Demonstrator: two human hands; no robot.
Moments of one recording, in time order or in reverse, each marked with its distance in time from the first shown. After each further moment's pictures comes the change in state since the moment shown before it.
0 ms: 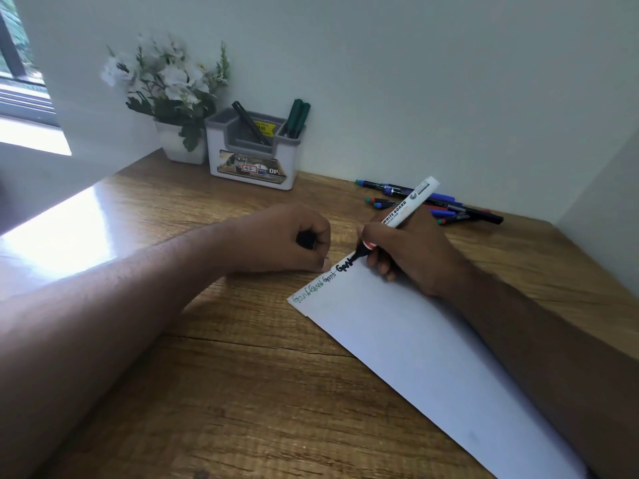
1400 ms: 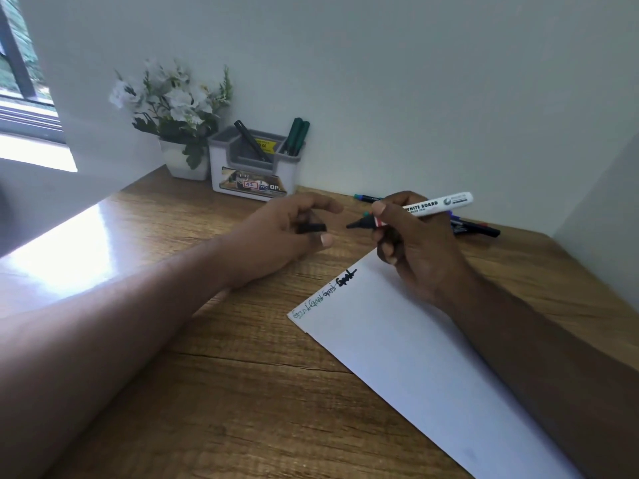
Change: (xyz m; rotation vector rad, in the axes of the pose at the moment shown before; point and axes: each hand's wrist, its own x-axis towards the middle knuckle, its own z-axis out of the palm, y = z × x) left_hand -0.005 0.003 0.001 -0.438 0.266 -0.031; right_hand 0.012 -0.004 -0.003 0.580 0.060 -0.131
